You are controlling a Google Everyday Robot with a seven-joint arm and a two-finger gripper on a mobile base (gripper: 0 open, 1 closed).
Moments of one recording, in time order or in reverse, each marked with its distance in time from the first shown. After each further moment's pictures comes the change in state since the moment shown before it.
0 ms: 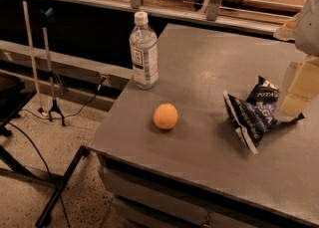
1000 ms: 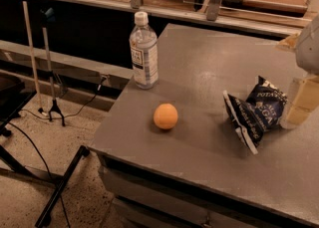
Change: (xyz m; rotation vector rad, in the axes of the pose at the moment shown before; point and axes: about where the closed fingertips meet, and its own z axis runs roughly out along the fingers) arm 0.033 -0.018 0.044 0.012 -0.009 -0.076
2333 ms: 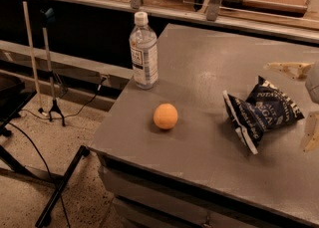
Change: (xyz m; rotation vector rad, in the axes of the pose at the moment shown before) arm 0.021 0.033 0.028 0.054 -0.189 -0.415
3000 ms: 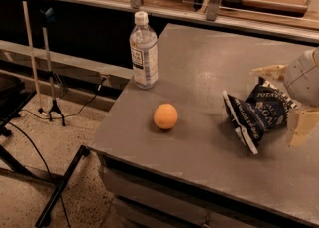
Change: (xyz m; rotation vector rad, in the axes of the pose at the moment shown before) arm 0.000 -0.008 0.032 -0.127 0.011 0.055
